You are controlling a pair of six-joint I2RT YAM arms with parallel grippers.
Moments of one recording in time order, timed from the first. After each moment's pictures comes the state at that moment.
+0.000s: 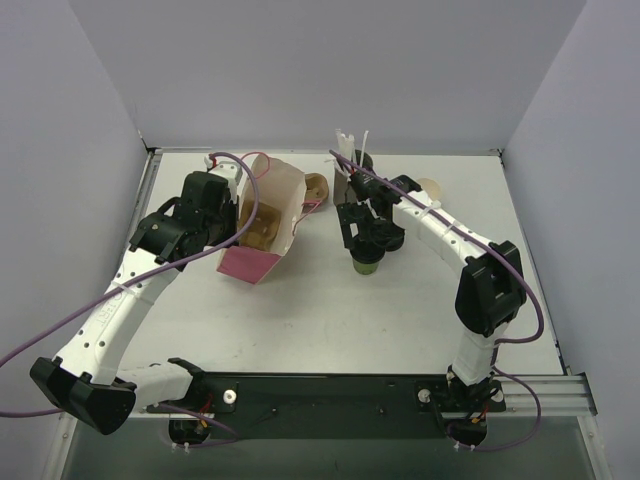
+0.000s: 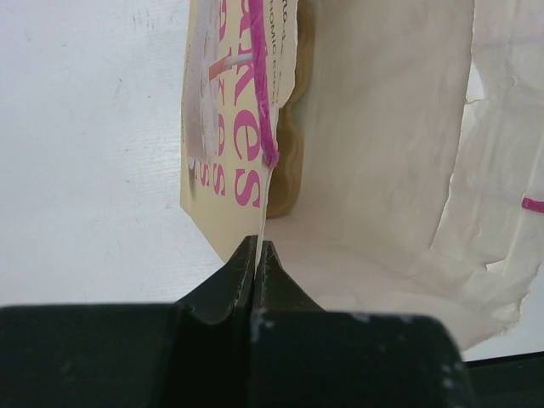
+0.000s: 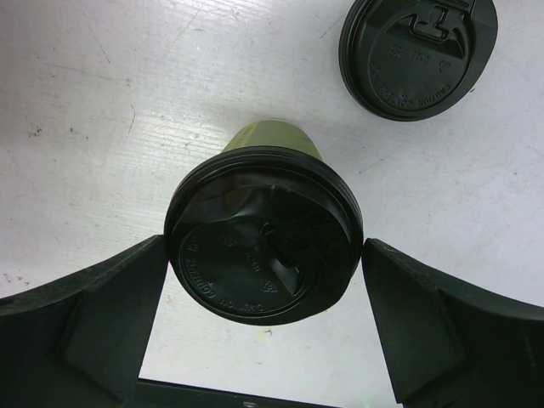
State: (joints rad) left arm -0.46 1.20 1.38 -0.95 -0.21 -0.24; right arm 0.56 1.81 1.55 -0.93 0.14 0.30
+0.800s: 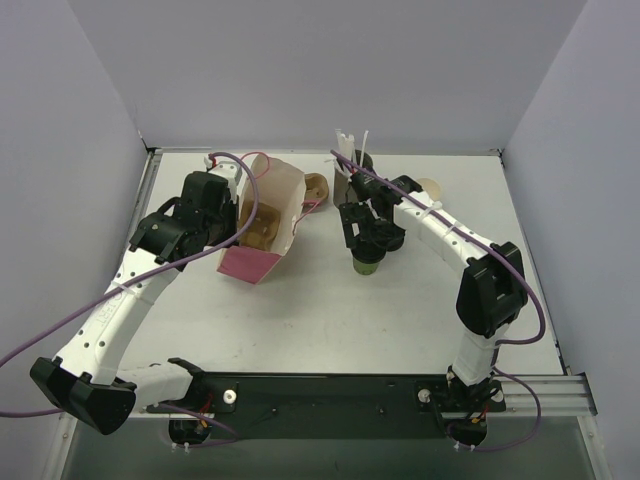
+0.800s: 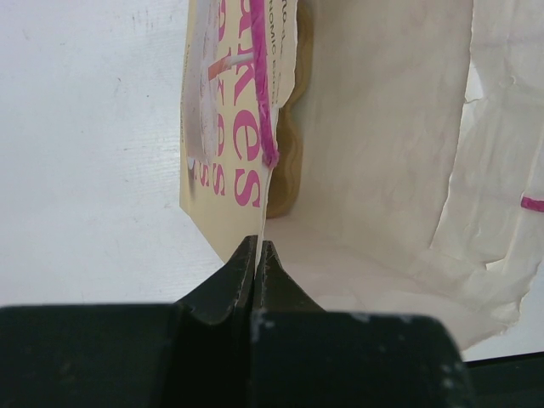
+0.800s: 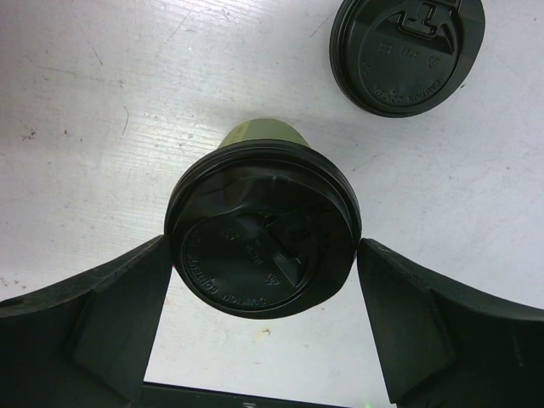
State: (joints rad) left arm -0.46 1.20 1.38 -0.95 -0.21 -0.25; right arm 0.57 1.80 1.54 -0.94 0.16 0.30
